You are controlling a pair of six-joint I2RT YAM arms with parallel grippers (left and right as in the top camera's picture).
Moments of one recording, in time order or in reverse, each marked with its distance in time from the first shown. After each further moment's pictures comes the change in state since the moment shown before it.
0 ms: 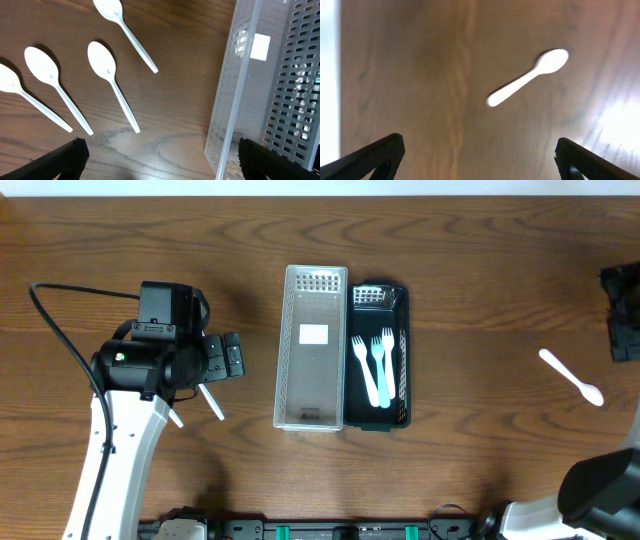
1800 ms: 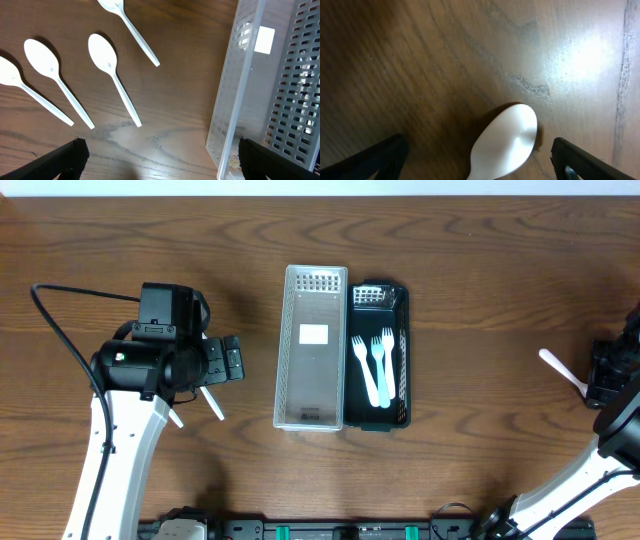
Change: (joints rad) left arm 0.000 0.000 0.000 -0.027 0.000 0.000; right arm -0.204 0.446 -0.185 0.245 0.018 0.159
